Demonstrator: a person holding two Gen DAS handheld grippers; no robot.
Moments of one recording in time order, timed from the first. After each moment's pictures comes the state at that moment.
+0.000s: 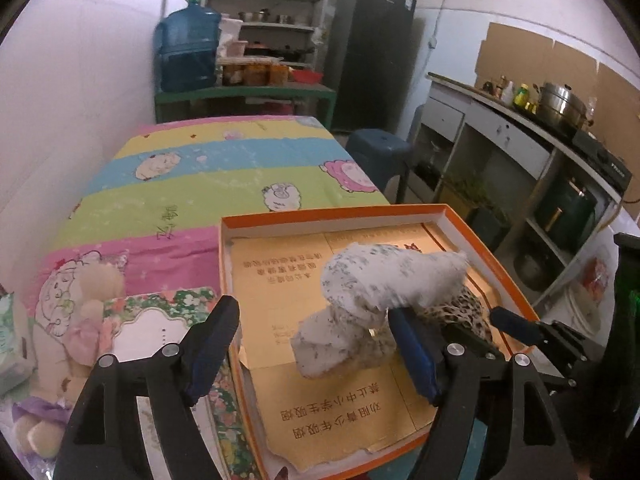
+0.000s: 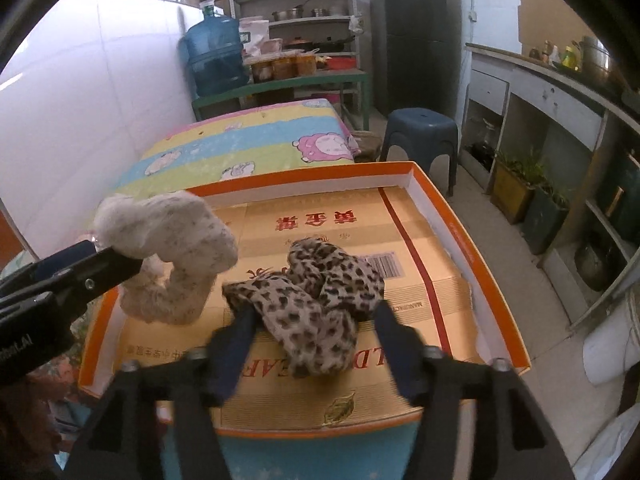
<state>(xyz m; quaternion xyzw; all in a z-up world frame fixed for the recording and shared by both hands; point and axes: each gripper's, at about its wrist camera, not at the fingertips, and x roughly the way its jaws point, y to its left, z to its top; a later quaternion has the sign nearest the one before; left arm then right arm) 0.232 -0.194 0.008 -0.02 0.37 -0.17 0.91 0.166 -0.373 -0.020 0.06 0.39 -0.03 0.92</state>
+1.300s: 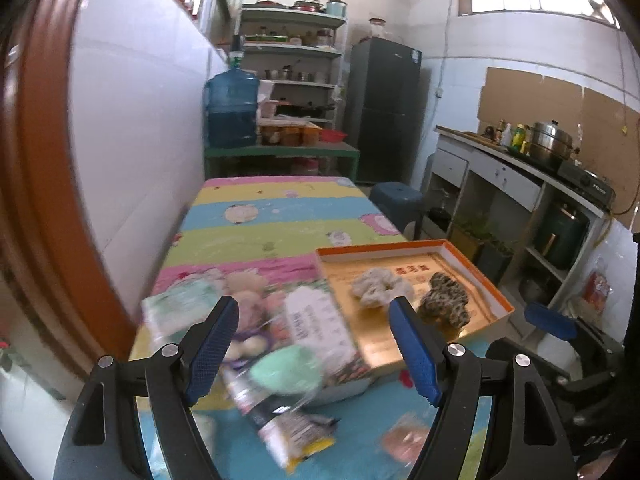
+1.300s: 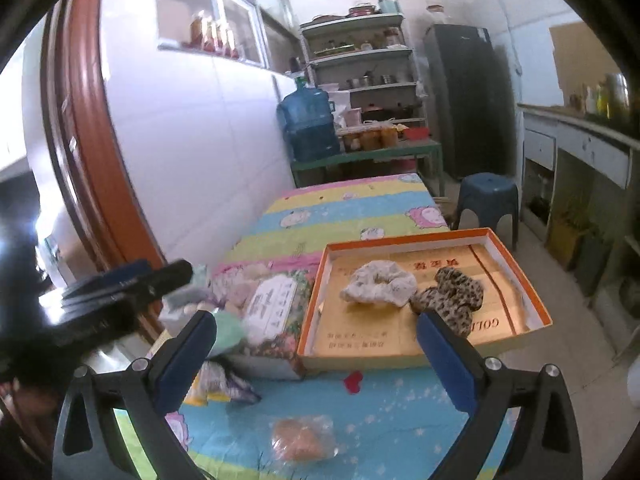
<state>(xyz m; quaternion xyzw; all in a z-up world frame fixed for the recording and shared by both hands) 0.084 -0.056 0.098 -0.02 0.28 -0.13 0.95 0.024 -0.269 0.078 0.07 0.27 0.10 0.96</state>
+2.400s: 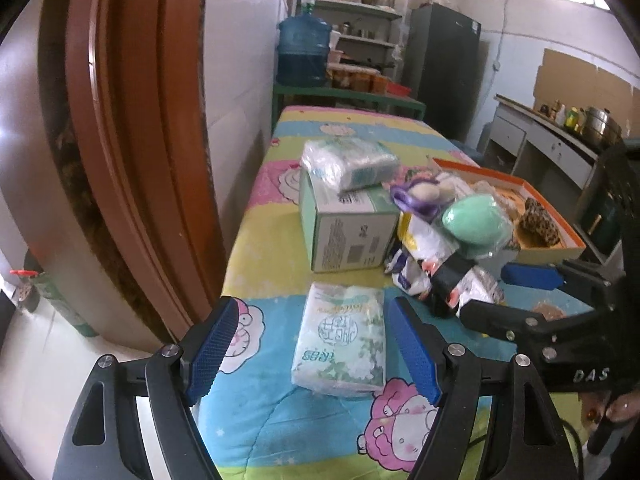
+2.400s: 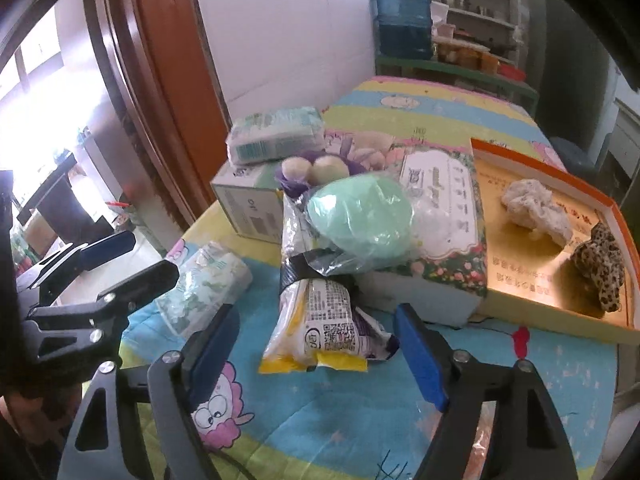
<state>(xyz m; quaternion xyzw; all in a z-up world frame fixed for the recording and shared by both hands) 0.059 0.062 -0.013 -0.03 0.36 -0.06 0.93 0.076 -0.129 -0.012 -0.03 0.43 0.21 0.88</state>
